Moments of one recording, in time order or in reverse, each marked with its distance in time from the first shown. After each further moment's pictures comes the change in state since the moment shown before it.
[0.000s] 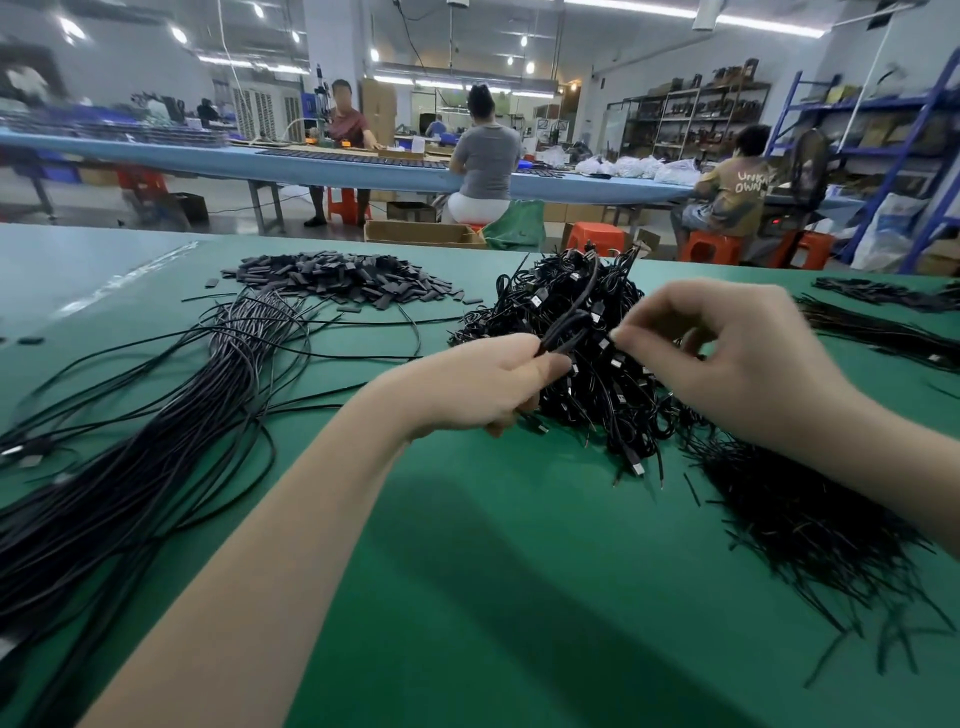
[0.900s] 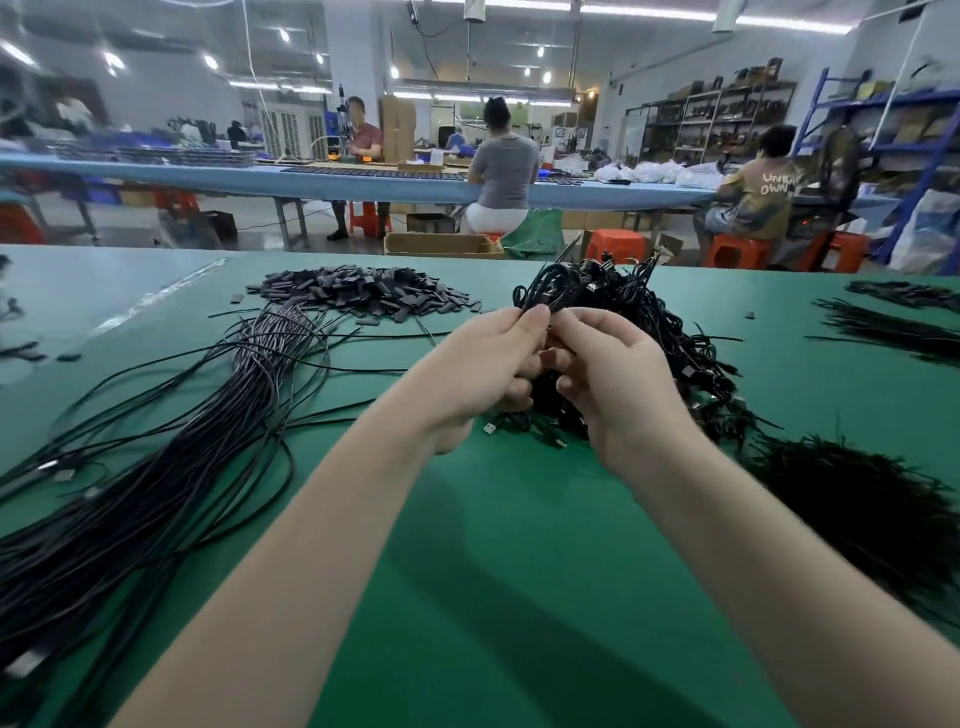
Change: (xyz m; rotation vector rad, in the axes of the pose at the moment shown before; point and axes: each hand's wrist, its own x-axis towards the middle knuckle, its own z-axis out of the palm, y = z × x) left_hand 0.005 0.003 -0.002 -0.630 0.258 -0.022; right_hand 0.038 -0.006 0.093 1.127 0.231 0.632
